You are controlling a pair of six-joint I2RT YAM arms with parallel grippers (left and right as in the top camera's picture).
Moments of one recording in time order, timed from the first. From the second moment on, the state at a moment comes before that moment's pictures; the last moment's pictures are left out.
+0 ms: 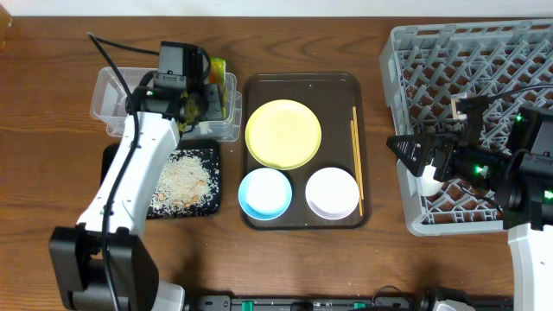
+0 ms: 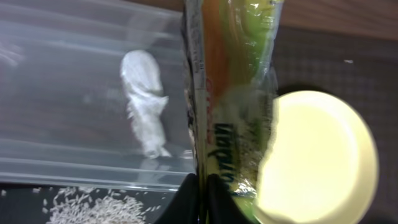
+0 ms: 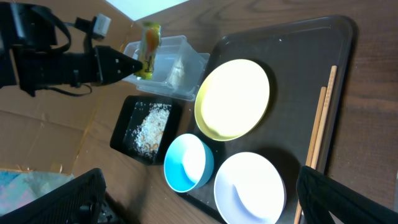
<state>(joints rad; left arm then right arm) -0.12 1.64 1.35 -0.73 0.05 -0.26 -0.18 1.09 1.10 -0.87 -0.90 0.10</state>
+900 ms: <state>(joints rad) -0.09 1.33 1.38 -0.98 0.28 -0.24 -0.18 1.09 1.10 -0.88 -0.80 0.10</state>
